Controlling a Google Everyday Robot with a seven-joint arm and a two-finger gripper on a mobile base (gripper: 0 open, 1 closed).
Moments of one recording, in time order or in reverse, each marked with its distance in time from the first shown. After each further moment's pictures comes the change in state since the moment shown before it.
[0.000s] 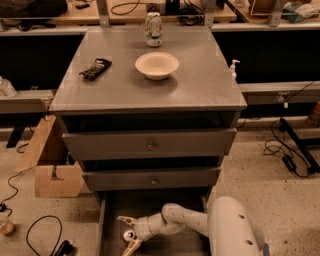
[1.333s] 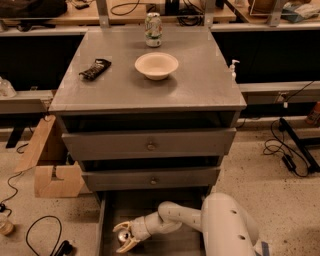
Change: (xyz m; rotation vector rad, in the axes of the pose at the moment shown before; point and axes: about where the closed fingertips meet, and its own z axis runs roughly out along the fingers) arm 0.007 0.002 0.013 -0.052 0.043 0.016
